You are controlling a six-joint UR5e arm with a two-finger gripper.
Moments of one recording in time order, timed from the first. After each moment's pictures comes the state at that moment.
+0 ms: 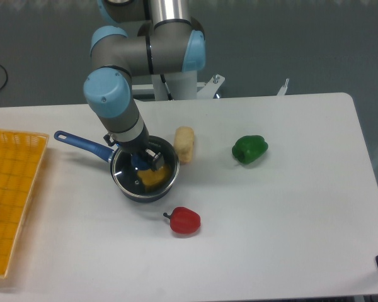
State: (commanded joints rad) arm 2.16 -1.79 -1.77 -1.17 1.68 0.77
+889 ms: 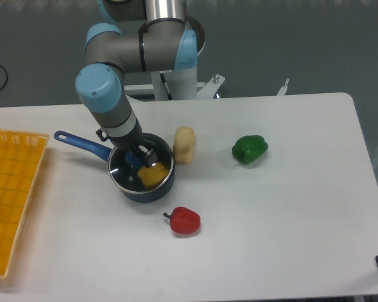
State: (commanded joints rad) arm 2.14 -1.78 -1.82 -1.13 1.69 0.78
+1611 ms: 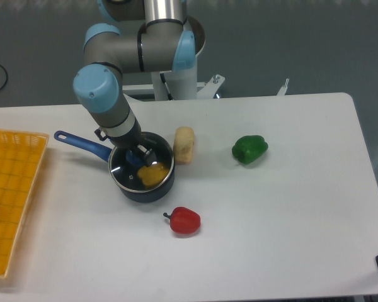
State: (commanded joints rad) arm 2.12 -1.78 -1.82 -1.13 1.71 0.79
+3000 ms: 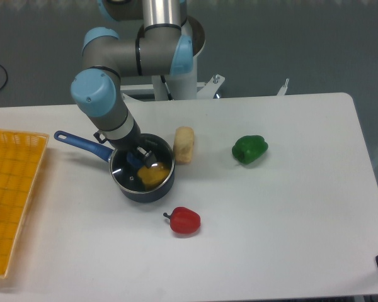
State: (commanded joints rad) arm 2.12 -1.80 -1.83 -1.12 1.73 0.79
